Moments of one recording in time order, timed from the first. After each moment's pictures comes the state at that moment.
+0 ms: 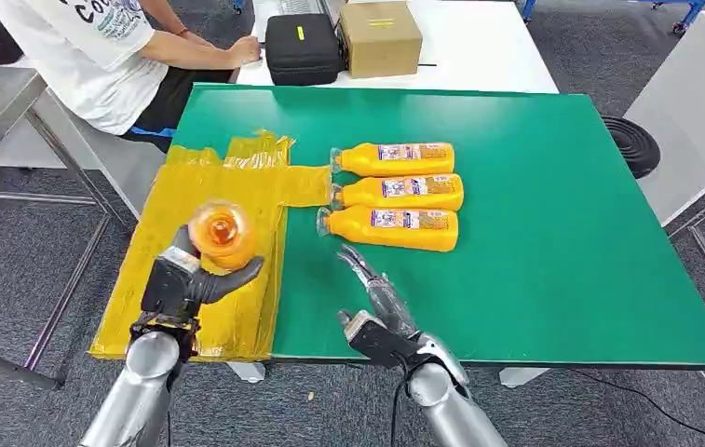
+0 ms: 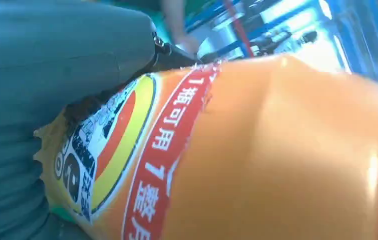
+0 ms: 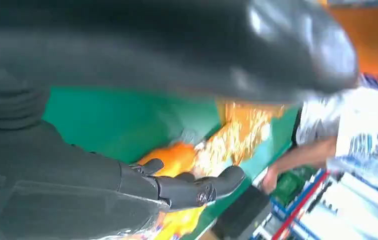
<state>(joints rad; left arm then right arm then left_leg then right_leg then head) -0.27 -0.07 -0.23 -1.32 -0.35 0.05 -0.38 -0.19 0.17 0.32 -1.11 0.57 -0.03 -0.59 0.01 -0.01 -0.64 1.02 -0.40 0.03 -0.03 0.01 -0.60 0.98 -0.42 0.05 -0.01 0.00</state>
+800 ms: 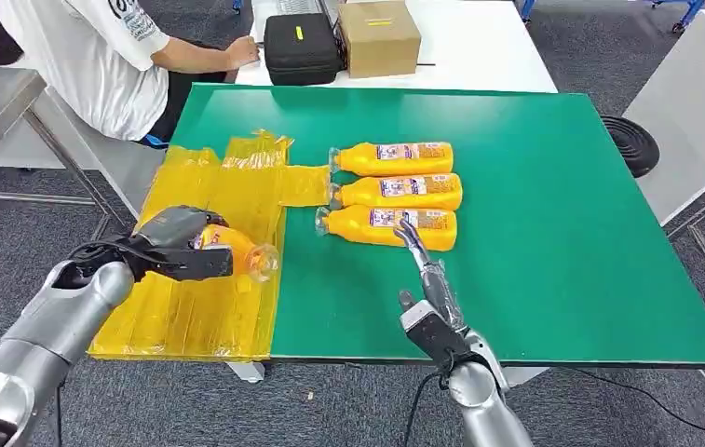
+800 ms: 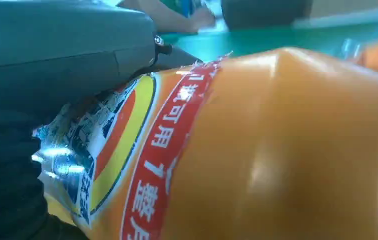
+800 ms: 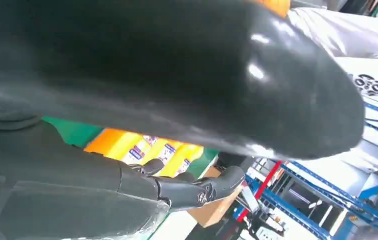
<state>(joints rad) -0.70 0.27 -0.59 -0.90 -0.83 -0.30 -0.28 -0.11 0.14 0.18 -1.33 0.52 -0.01 -0.61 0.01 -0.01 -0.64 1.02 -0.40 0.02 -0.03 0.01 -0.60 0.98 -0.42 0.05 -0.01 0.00</state>
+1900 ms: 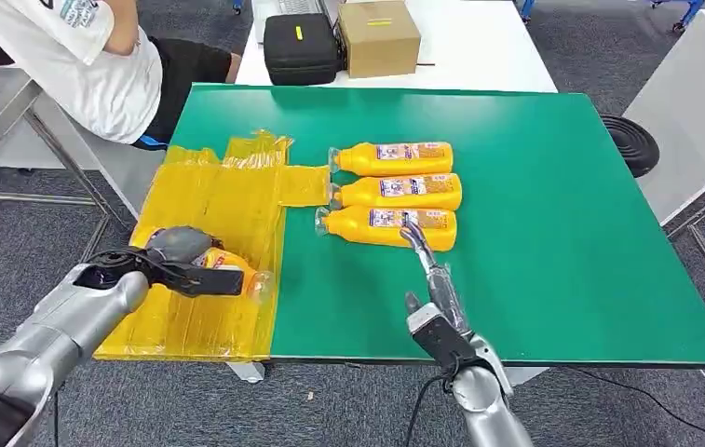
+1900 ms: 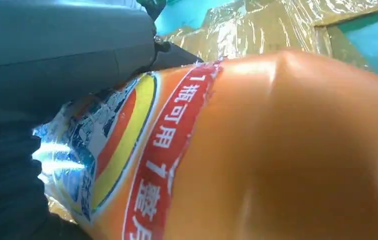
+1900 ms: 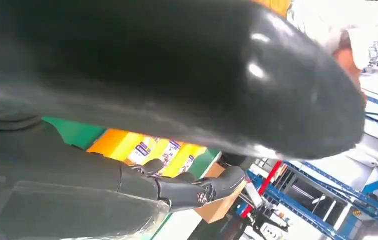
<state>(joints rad) -0.79 0.24 -0.80 -0.62 -0.84 -0.22 -0.22 -0.09 0.14 0.15 -1.36 0.52 0.00 -0.61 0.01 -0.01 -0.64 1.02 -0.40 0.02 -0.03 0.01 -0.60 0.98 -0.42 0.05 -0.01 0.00</state>
